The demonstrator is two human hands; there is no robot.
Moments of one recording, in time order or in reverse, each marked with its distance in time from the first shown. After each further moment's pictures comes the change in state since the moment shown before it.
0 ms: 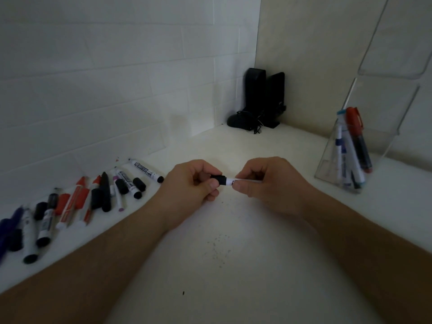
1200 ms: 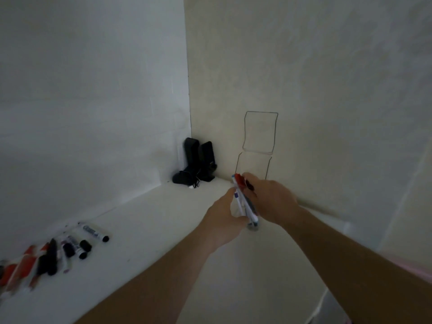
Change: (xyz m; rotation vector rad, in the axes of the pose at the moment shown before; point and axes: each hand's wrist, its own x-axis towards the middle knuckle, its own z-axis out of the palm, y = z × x) left_hand 0.001 0.141 0.181 0.178 -0.241 0.064; right_hand -0.054 0.012 -0.175 -0.824 0.236 0.209
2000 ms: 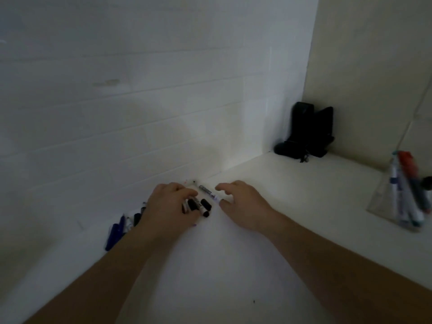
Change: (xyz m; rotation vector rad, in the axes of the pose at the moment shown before) left_hand -0.136 -0.197 -0.280 0.881 0.372 -0.245; right_hand 0.031 -0.304 0.148 0.540 -0.304 -0.336
